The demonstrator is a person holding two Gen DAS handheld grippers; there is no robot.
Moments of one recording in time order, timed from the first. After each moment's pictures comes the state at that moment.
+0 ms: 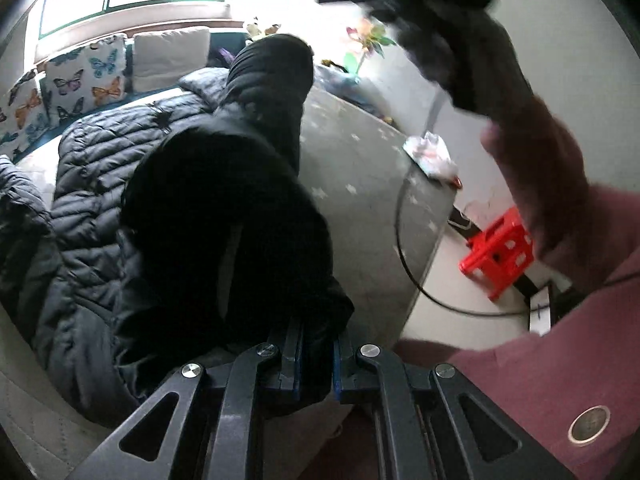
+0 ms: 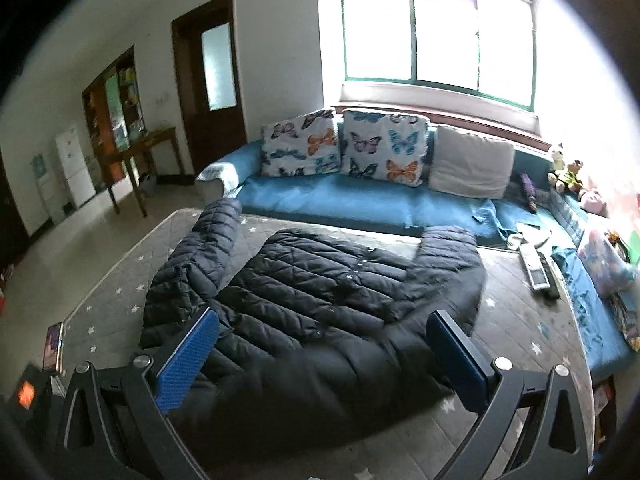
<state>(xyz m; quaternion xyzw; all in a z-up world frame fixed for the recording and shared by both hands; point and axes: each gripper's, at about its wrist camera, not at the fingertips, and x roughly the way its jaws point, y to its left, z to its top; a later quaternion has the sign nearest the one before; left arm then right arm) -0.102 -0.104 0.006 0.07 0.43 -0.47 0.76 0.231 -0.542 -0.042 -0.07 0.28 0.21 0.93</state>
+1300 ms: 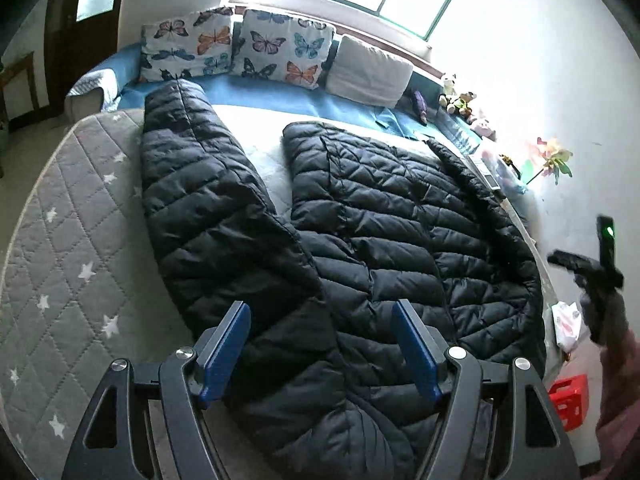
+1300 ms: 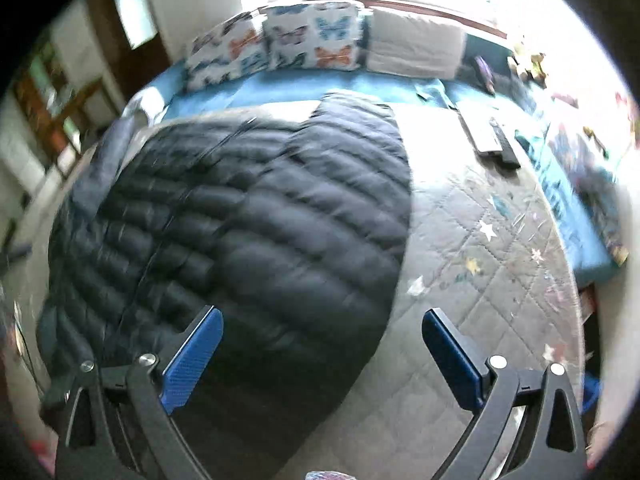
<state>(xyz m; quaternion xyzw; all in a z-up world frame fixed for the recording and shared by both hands) 0.124 0.066 0.022 -0.09 0.48 -0.18 0.85 0.317 -0.690 -0.146 -0.01 0.46 0.10 0.88</state>
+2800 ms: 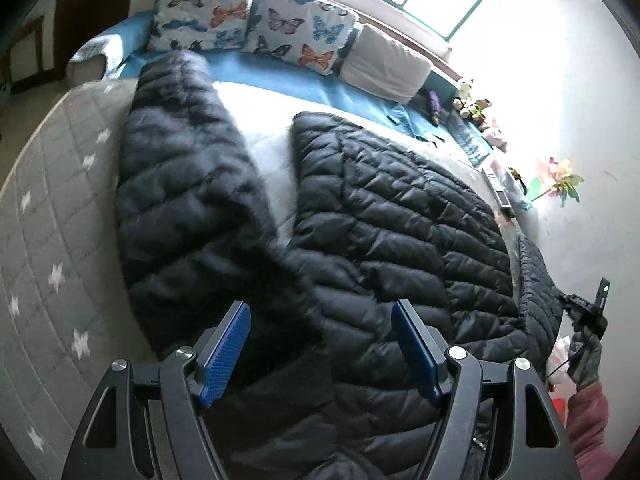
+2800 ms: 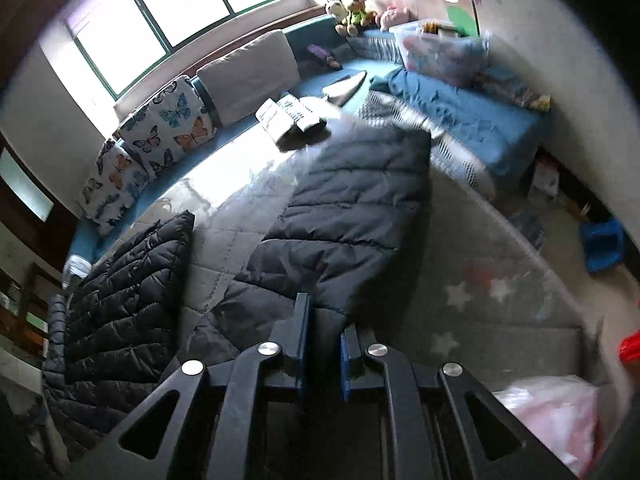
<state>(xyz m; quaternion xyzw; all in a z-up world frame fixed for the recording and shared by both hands) 0.178 0.047 0.000 -0.13 0.50 -0.17 0.84 0.279 -0.871 -0.162 0.21 0.39 -0.08 0.89</state>
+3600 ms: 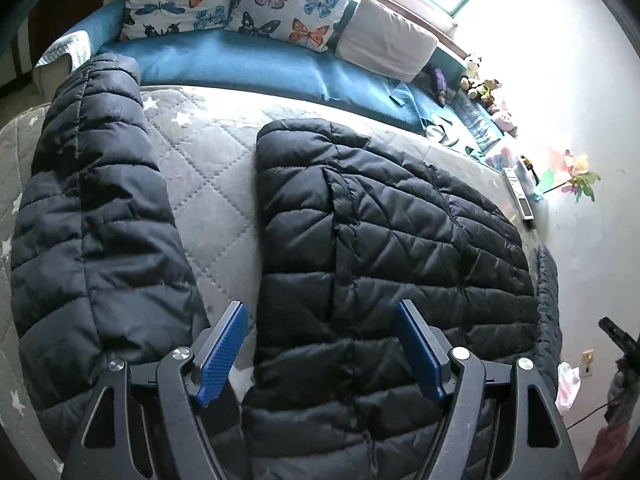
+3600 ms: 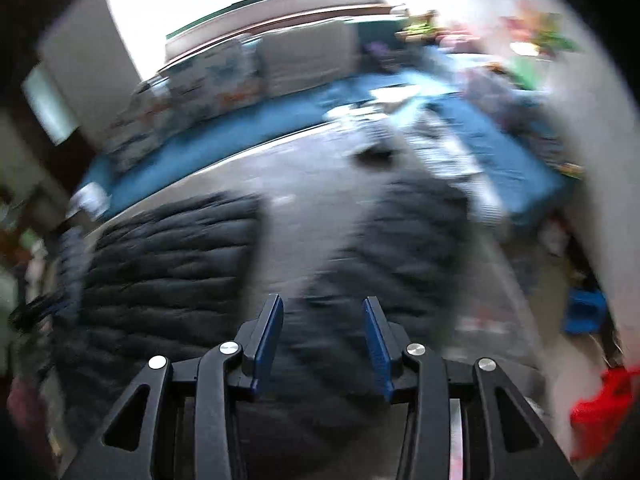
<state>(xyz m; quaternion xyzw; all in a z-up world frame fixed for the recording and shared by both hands) 0.323 -0.009 -0.045 -0.12 0.55 -0.18 0.81 0.299 -0.796 -0.105 0.10 0.44 0.01 0.89</state>
